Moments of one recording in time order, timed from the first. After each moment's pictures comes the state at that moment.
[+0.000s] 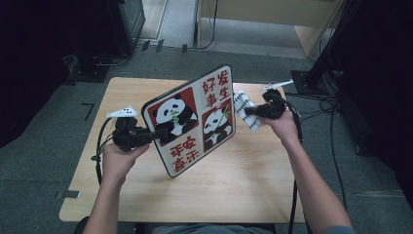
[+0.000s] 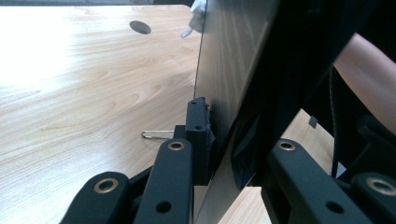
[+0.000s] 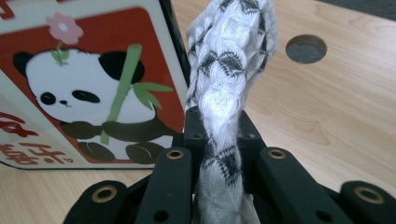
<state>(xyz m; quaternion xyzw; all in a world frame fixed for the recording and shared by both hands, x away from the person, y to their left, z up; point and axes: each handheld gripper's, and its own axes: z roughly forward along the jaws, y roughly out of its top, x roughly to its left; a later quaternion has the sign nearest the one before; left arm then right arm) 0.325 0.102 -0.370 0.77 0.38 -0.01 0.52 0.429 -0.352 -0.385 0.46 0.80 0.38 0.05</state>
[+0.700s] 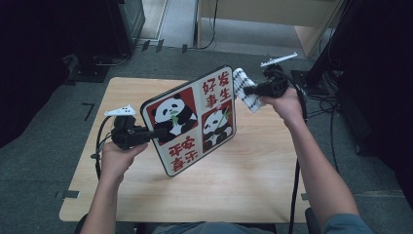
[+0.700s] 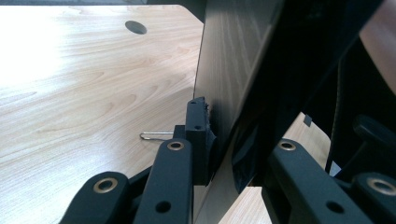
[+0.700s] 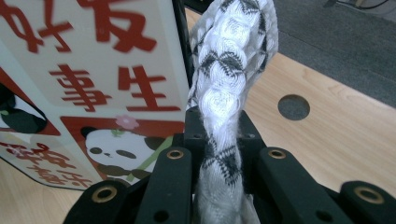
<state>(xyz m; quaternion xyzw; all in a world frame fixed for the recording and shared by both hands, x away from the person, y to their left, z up) 0.330 0.107 -0.372 0.77 0.37 -0.03 0.52 0.445 -0.334 -0.306 0.43 0.81 0.39 0.08</state>
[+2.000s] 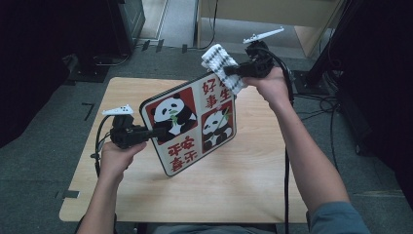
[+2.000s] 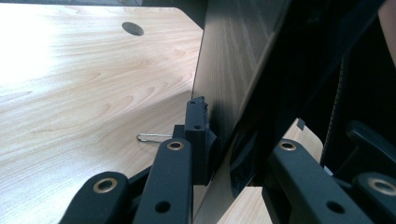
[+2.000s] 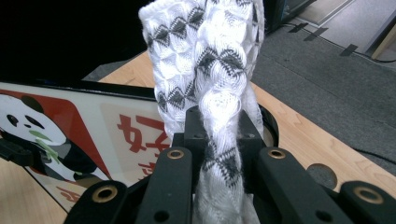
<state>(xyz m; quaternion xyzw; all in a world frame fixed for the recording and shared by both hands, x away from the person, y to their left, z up) 0.335 0.112 -0.375 0.76 0.37 -0.04 0.53 0.450 -0.275 -0.243 0.37 0.81 0.44 0.10</state>
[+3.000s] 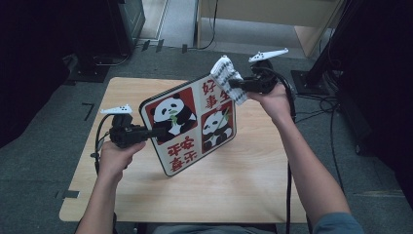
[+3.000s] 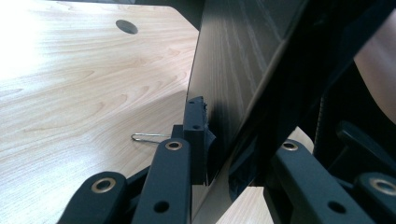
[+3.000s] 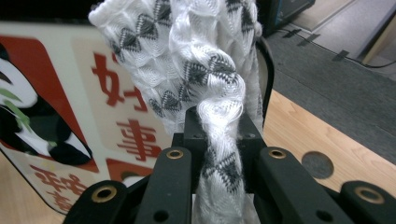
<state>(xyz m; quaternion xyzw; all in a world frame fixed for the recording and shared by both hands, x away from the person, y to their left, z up) 0.338 0.115 -0.377 0.75 0.37 -0.06 0.54 0.433 -0.293 -0.286 0.36 0.81 0.45 0.12</state>
